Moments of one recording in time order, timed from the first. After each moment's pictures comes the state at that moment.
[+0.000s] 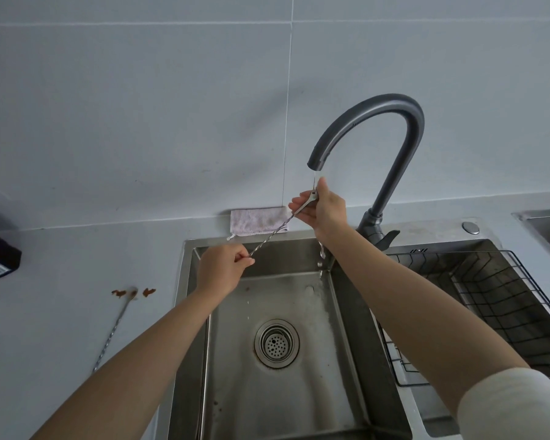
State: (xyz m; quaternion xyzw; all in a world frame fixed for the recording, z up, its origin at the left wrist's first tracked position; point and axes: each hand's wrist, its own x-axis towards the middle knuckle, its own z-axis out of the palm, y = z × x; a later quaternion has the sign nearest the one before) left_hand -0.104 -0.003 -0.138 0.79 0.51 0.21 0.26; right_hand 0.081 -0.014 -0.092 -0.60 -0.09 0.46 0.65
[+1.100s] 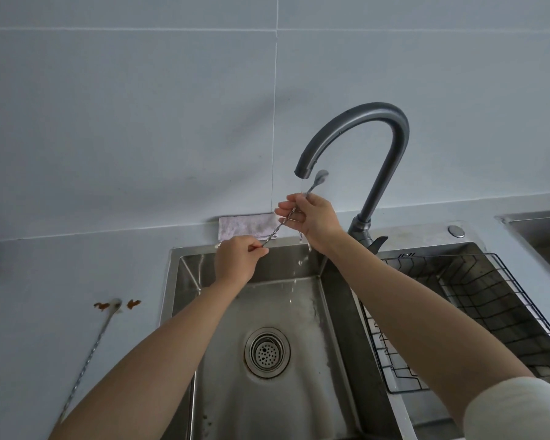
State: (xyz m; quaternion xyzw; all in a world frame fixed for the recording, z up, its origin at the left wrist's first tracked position) left_hand -0.055 0.006 -0.140 0.75 0.52 0.25 0.32; right_hand 0.092 -0.019 -0.099 -0.56 -0.23 0.49 0.63
